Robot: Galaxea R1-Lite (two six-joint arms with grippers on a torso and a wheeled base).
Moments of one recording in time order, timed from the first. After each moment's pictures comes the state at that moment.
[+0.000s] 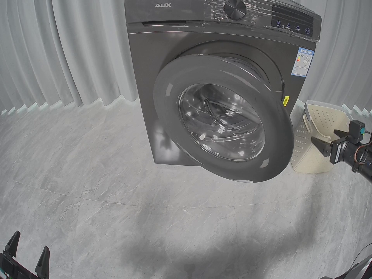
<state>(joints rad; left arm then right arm) 0.00 0.01 -0.02 0.00 0.00 -0.01 0.02 1.40 -0.52 -0.73 0.12 -0.12</state>
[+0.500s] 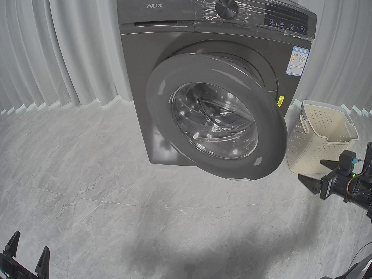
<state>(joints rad) 0.00 0.01 -0.02 0.00 0.00 -0.01 0.10 1.40 -0.31 -0.80 0.21 -0.13</state>
